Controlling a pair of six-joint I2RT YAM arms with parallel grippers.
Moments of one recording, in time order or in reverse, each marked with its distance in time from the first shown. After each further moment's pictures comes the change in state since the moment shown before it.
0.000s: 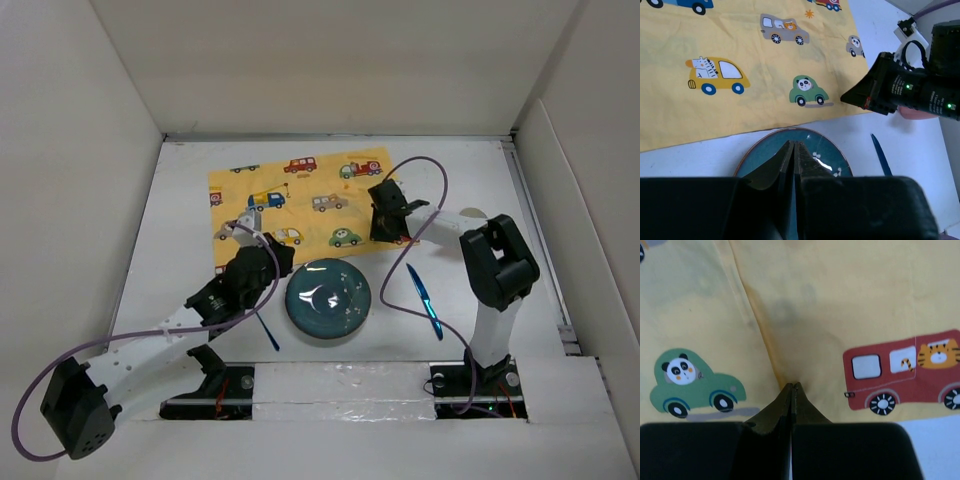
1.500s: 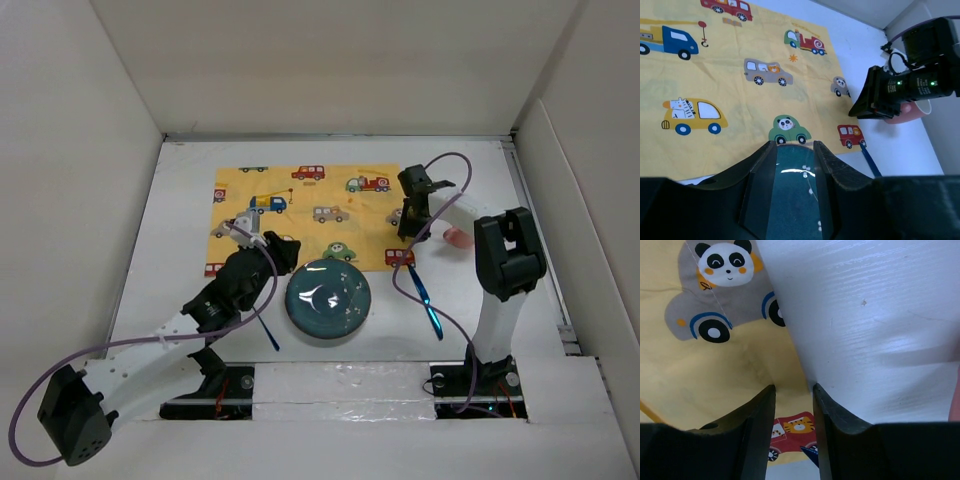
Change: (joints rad) left arm 0.002 -0.042 -0.051 0.153 0.031 0.110; right arm -0.189 0.006 0.080 -0.307 0.010 0.003
